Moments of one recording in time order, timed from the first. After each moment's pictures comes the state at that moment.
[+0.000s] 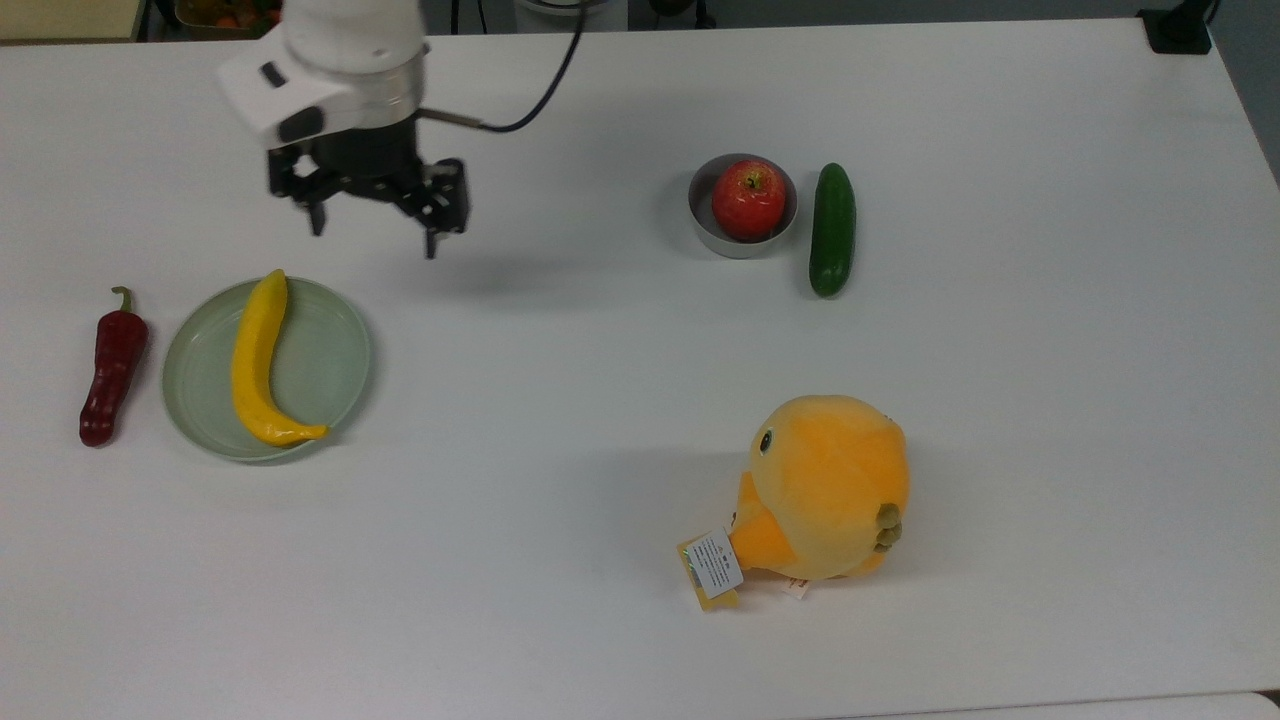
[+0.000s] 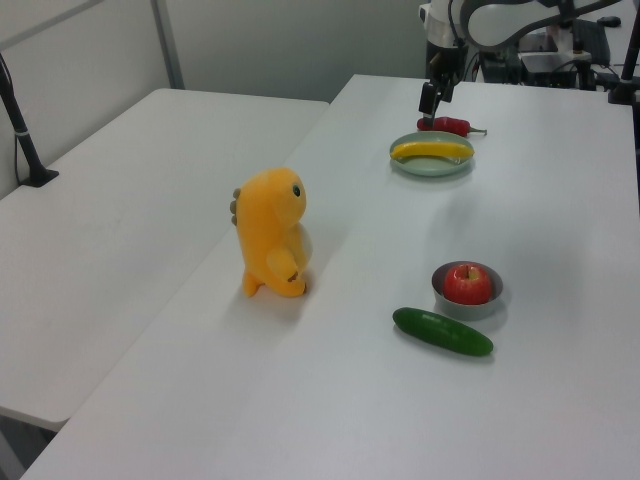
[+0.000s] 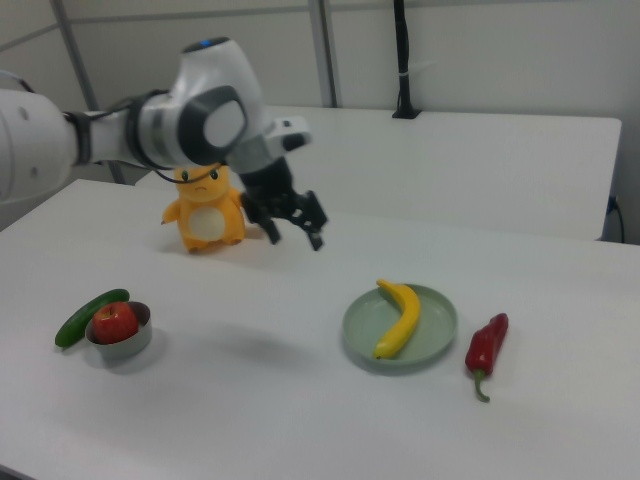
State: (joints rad) arm -0.07 0.25 0.02 -1.66 -0.19 2.06 0.07
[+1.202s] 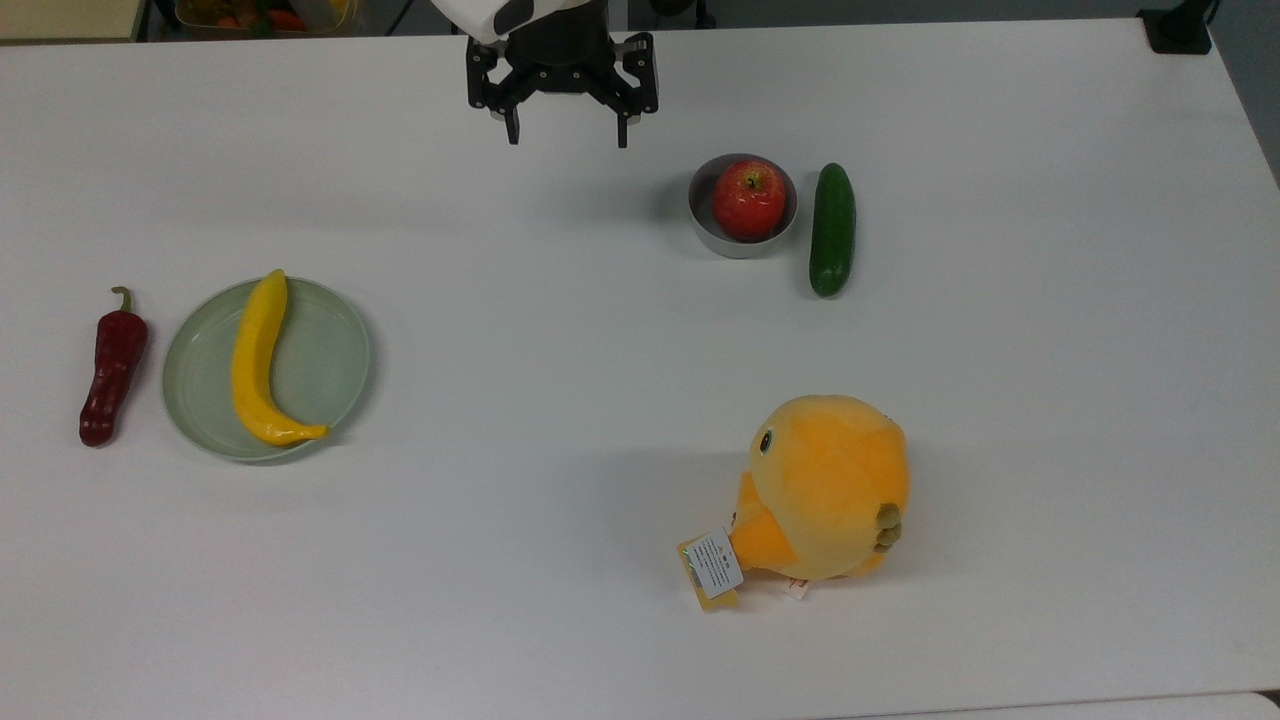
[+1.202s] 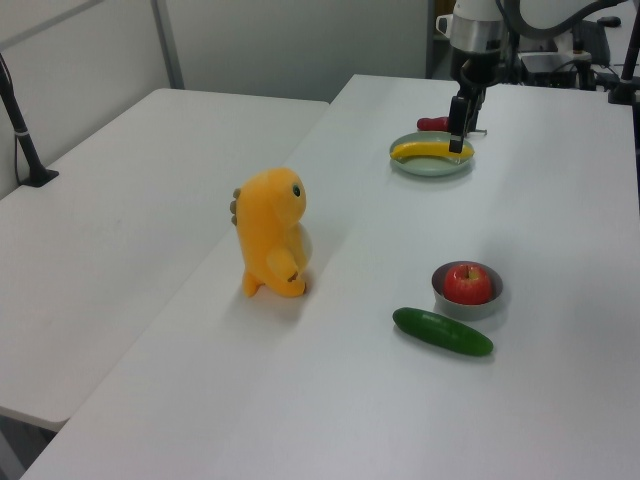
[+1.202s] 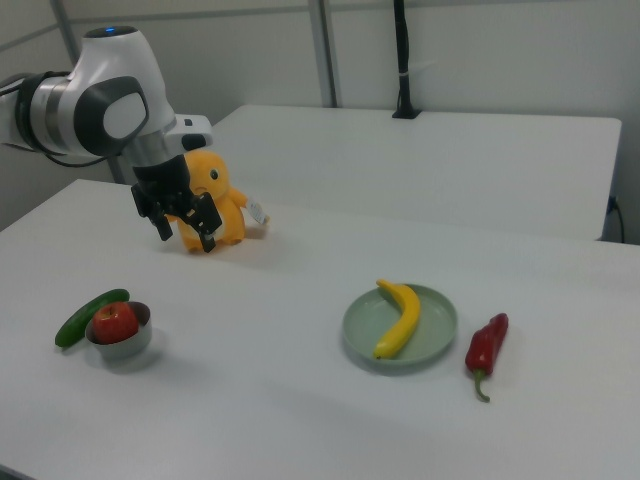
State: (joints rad) arm 0.11 0.01 0.03 -1.88 0.00 1.96 0.10
